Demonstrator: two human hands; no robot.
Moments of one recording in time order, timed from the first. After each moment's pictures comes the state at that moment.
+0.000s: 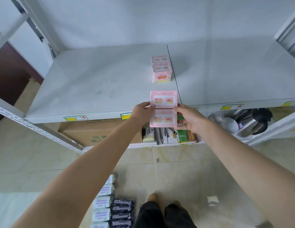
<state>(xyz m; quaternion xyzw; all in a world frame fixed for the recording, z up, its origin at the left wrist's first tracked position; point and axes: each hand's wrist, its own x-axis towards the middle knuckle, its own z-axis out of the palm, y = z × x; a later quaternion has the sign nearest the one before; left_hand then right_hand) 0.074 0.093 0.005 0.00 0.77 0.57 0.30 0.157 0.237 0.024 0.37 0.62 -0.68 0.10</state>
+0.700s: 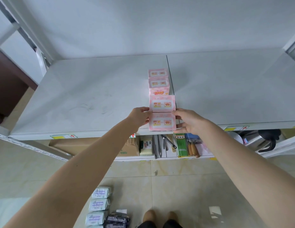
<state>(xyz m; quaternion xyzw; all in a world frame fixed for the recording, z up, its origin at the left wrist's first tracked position) 0.000 0.148 0.002 -0.02 0.73 0.58 0.36 0.082 0.308 0.012 0.35 0.65 -0.66 0.16</state>
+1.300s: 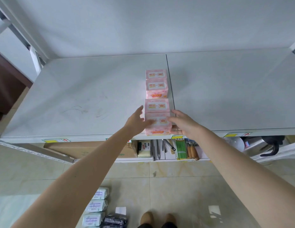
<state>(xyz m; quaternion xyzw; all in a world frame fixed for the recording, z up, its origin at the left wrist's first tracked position) -0.014 0.155 -0.027 0.08 0.82 0.47 0.31 0.063 0.324 -0.020 0.30 0.68 -0.65 0.16</state>
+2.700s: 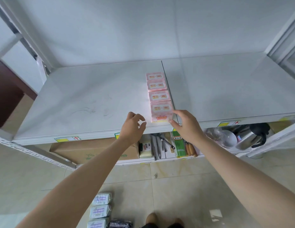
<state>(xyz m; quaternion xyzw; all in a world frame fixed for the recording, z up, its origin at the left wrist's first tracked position) 0.037 0.093 -0.004 0.23 0.90 0.34 0.12 0.133 0.280 0.001 0.13 0.94 -0.31 -0.10</state>
